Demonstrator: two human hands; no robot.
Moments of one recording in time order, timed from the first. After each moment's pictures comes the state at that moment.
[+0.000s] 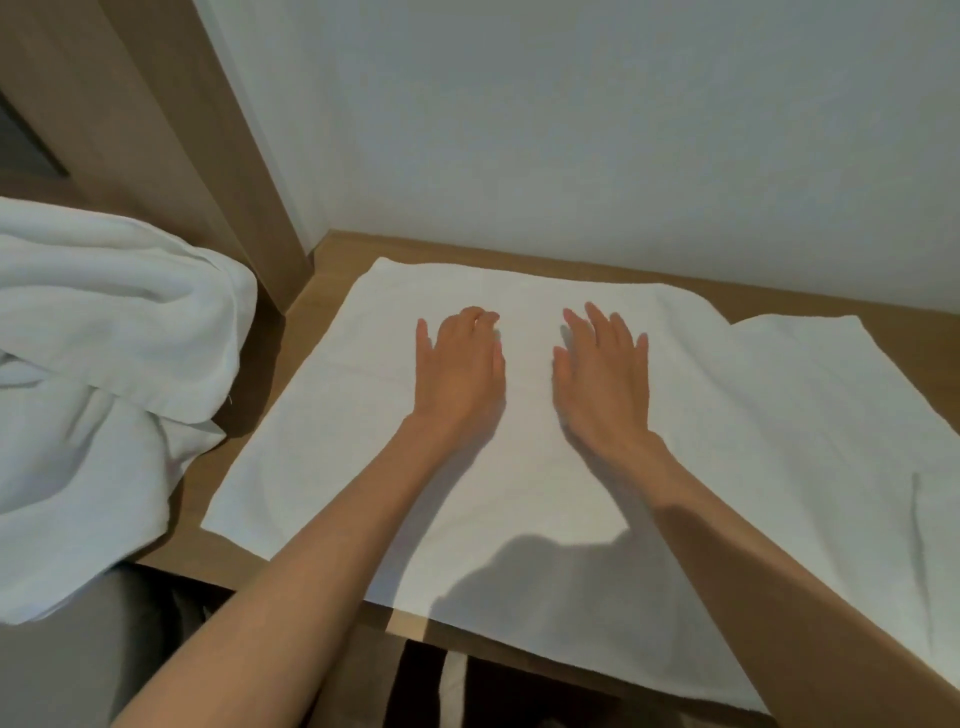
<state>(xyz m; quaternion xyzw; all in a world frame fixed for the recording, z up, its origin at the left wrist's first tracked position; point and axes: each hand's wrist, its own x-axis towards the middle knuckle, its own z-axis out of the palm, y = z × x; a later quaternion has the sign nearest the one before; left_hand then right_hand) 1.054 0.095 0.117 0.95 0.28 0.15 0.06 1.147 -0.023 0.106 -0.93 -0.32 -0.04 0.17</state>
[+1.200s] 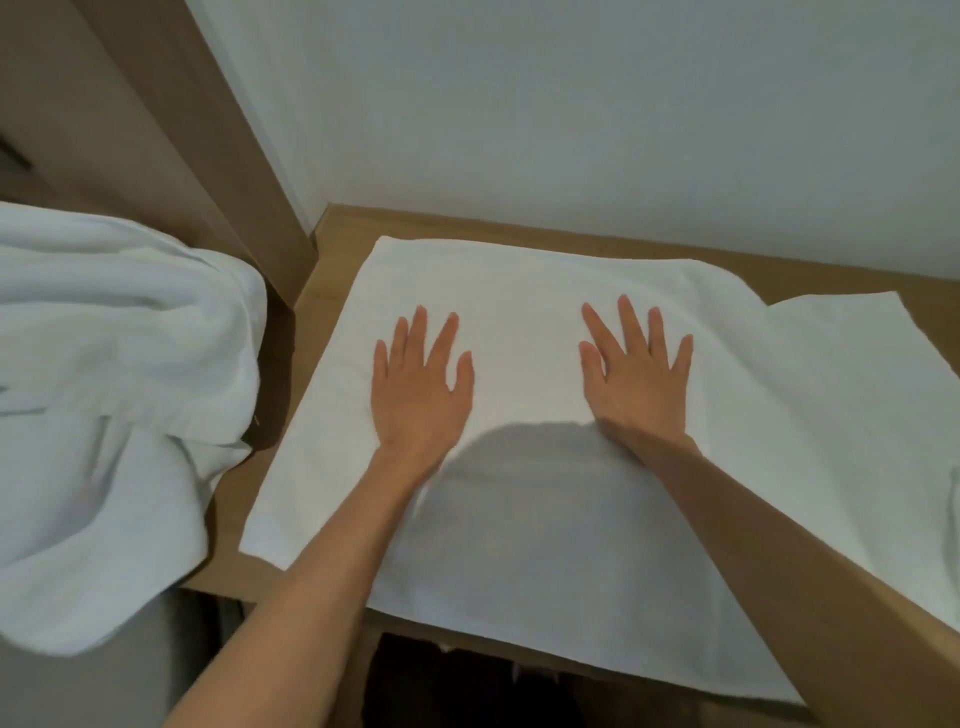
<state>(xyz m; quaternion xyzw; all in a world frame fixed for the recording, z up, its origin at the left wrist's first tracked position) 1.017 0.148 0.085 0.93 0.35 0.05 0.10 1.163 -0.019 0.081 -0.96 -0.28 0.03 0.07</state>
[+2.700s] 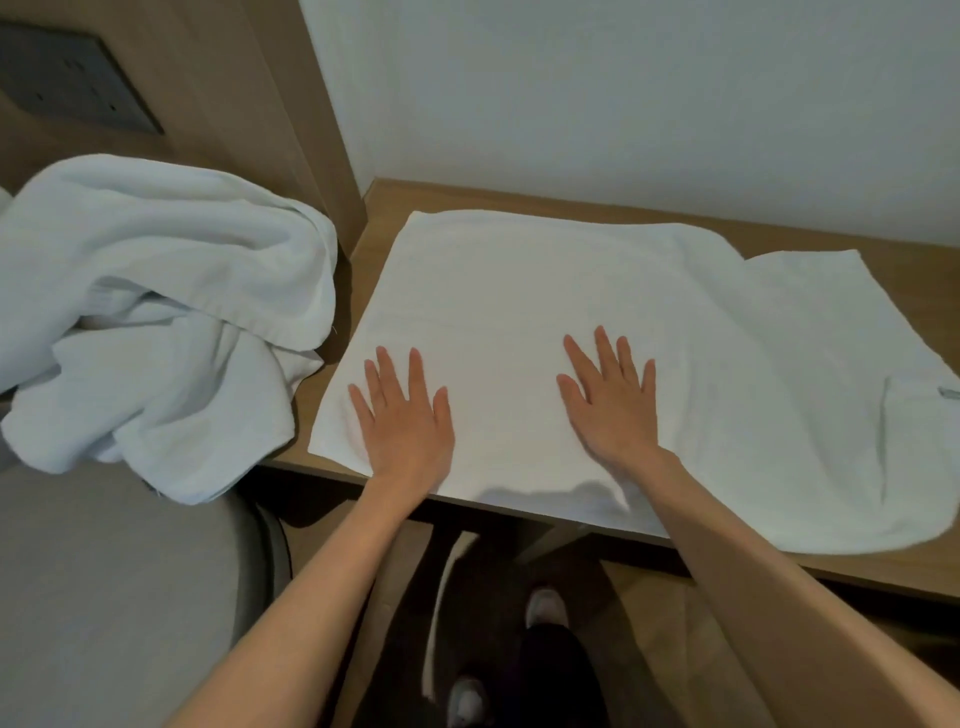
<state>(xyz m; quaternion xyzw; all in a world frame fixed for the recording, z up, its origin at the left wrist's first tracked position) 0.884 0.090 0.106 0.90 0.43 -0.01 0.13 1.042 -0.063 0.099 -0.93 -0.33 0.12 0.11</state>
